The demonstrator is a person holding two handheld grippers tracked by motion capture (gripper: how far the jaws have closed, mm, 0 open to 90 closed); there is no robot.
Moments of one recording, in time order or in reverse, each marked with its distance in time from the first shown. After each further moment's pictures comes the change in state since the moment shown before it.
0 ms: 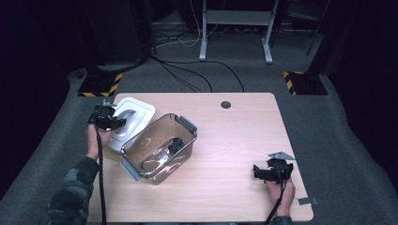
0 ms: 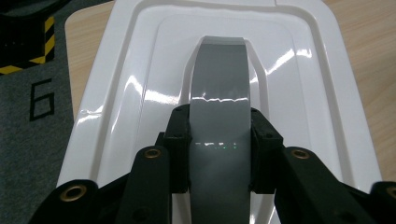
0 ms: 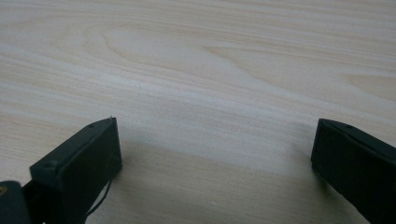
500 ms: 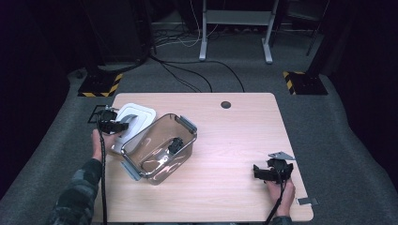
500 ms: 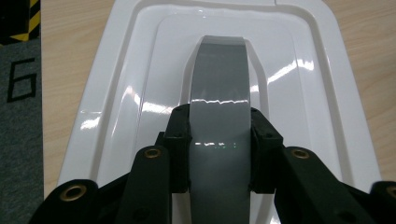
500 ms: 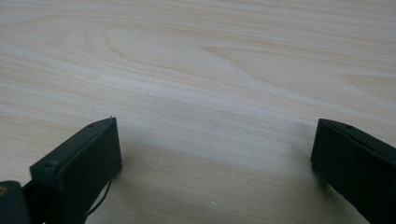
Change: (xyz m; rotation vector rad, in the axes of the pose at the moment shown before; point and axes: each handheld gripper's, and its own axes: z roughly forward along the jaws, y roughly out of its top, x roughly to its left) left arm 0.004 -0.017 0.029 0.025 -0.030 -0.071; right arm 0.000 0.000 0.000 0.000 -0.001 0.000
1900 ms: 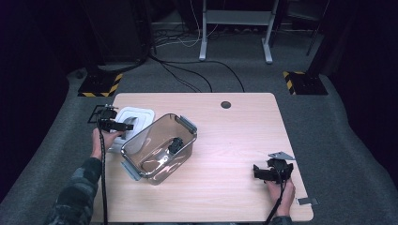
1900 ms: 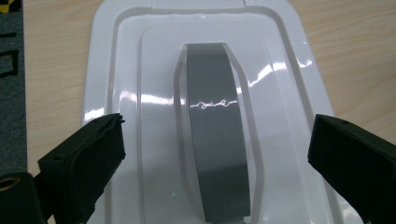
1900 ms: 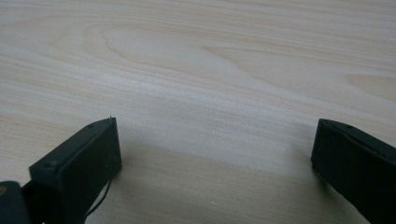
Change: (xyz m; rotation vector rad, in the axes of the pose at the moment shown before) left arm 0.008 0.002 0.012 0.069 -0.029 -0.067; right arm 0.000 0.000 0.000 0.000 -0.001 0.000
